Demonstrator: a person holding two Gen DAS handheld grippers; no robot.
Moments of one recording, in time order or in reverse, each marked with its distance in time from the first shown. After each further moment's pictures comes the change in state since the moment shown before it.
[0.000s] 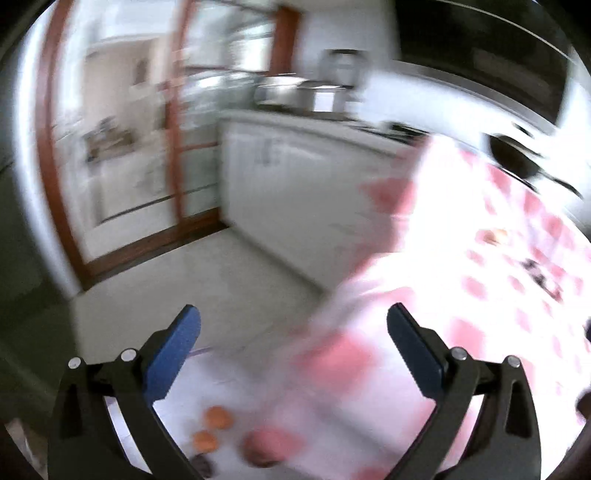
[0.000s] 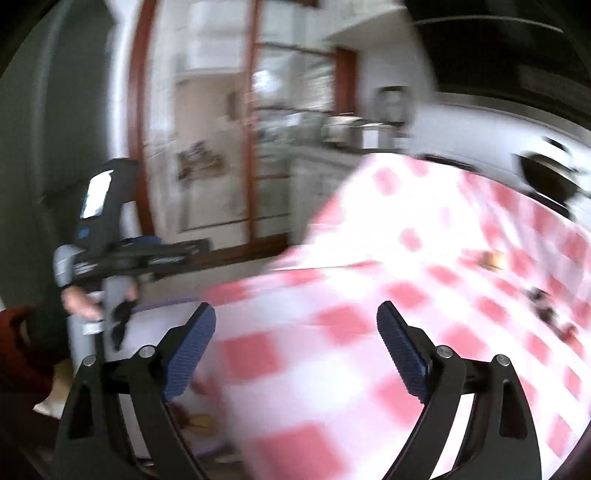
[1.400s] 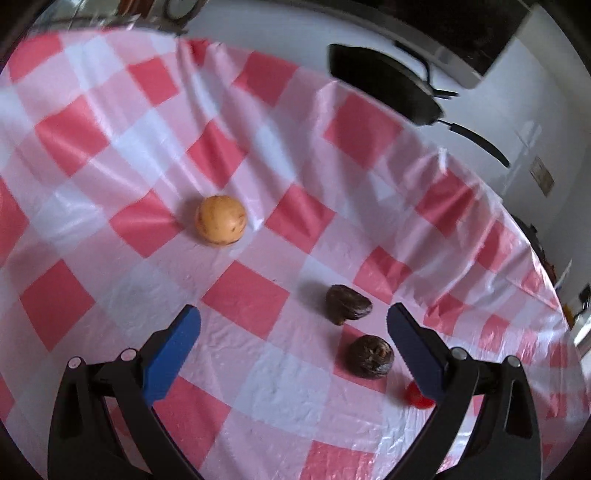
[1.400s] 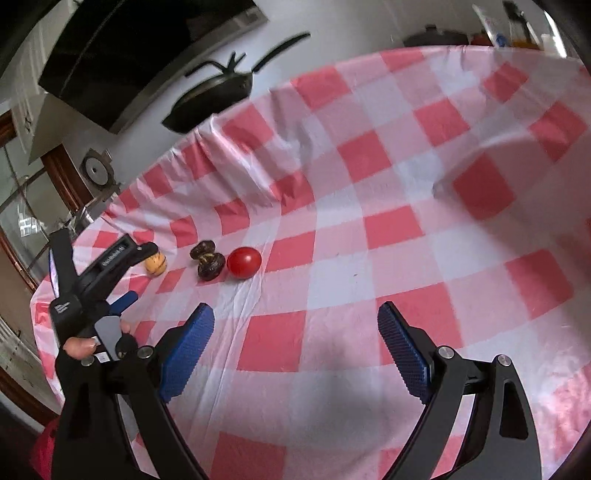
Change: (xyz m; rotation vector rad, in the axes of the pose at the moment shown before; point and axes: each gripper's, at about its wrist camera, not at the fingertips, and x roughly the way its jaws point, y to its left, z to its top) left arm 0.219 -0.420 0.040 -0.076 0.203 -0.429; right arm -0.051 -0.363 -0.111 0.796 0.029 -0.531
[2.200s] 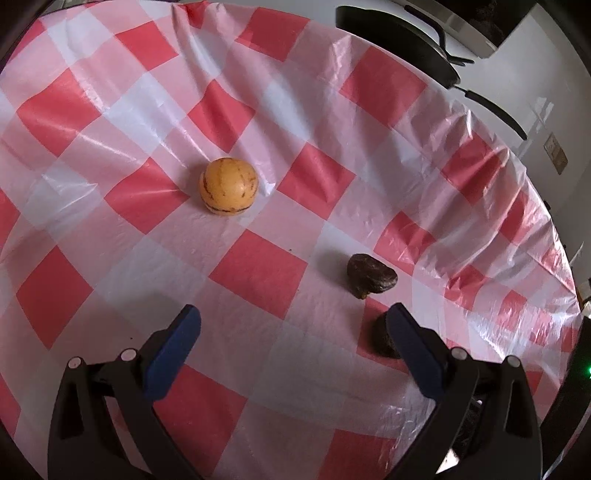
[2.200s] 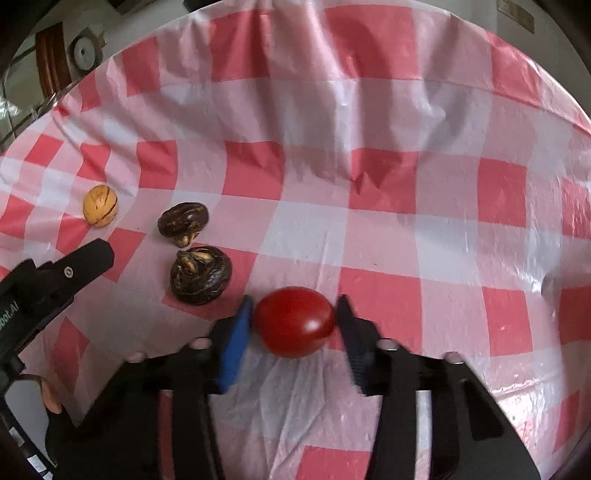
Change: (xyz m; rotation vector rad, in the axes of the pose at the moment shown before) left arm 0.014 0.004 -0.005 0.056 0.114 0.046; right arm 0.135 0.080 0.040 -0.271 0.214 -0.178
